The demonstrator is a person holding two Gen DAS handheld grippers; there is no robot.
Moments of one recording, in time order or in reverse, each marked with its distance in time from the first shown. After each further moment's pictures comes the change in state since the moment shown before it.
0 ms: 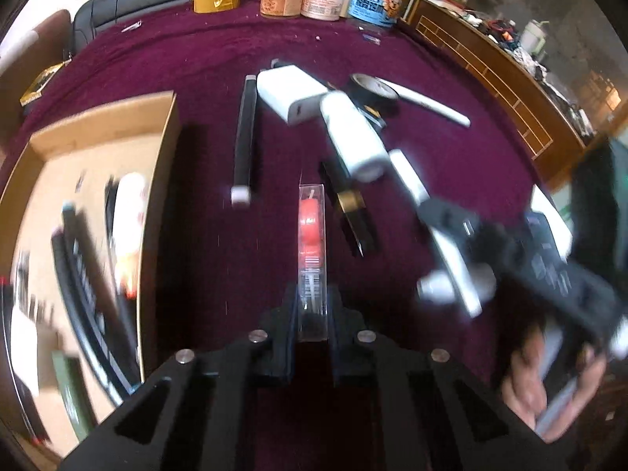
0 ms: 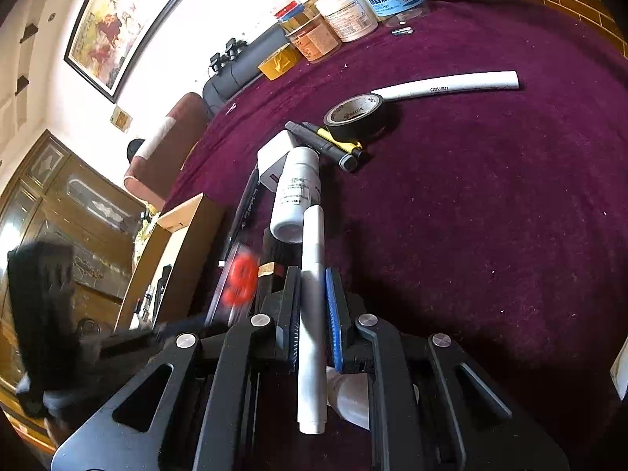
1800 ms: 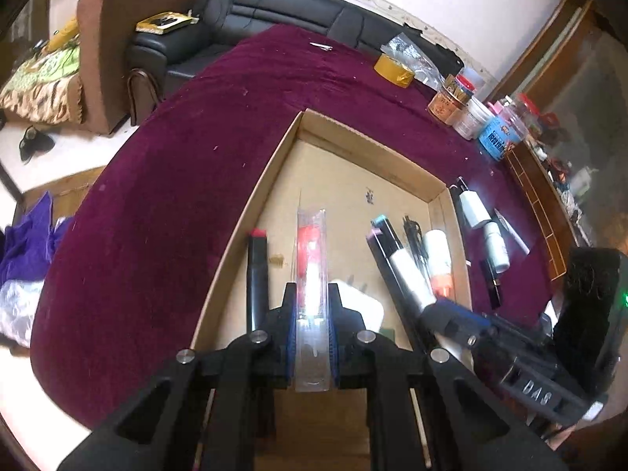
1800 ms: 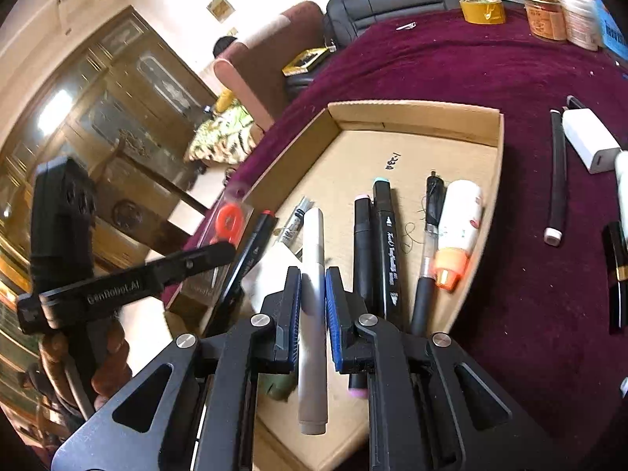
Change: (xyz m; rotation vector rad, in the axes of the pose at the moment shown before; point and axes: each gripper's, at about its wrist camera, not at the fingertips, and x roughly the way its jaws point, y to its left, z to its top) left arm -0.100 0.227 -0.044 -0.384 -0.206 0.023; right arm 0.100 0.222 -0.056 -0.375 0.255 0.158
